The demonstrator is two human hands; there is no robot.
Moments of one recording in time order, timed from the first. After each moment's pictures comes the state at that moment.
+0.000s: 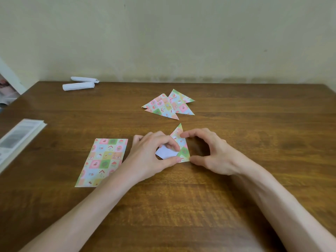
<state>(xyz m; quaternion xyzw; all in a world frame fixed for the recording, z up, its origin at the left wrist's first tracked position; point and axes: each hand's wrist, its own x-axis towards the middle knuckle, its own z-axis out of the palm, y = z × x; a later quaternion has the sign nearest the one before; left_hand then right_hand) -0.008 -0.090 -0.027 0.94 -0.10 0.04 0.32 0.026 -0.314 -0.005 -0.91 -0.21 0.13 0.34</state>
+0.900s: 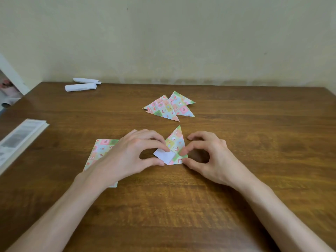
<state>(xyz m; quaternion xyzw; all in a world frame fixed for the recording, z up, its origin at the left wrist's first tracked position) -0.008 -0.049 -0.014 0.94 -0.25 0.07 0.23 0.015 -0.315 -0.018 -0.91 -0.25 0.03 0.32</state>
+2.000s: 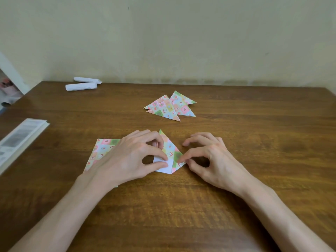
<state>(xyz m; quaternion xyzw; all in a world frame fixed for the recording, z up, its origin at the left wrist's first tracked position) -0.013 -0.051 -0.014 0.93 -0.29 0.11 0.18 0.014 -0.318 -0.026 -0.89 -0.36 -0.03 0.27</state>
